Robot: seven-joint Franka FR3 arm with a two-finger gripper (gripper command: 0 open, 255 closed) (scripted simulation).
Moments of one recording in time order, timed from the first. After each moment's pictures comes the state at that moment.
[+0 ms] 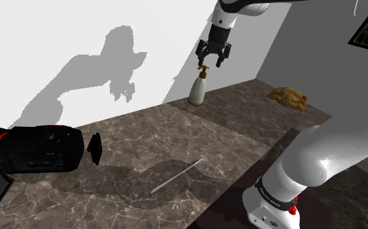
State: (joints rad) arm -0.10 -0.28 -0.07 -2.06 -0.04 1.81 0.27
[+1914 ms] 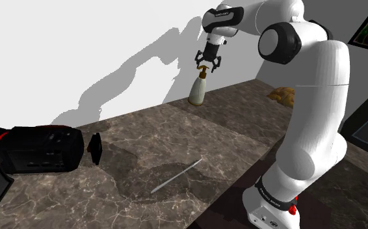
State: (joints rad) arm -0.31 0.50 -0.23 -1.35 0.16 1.82 0.39
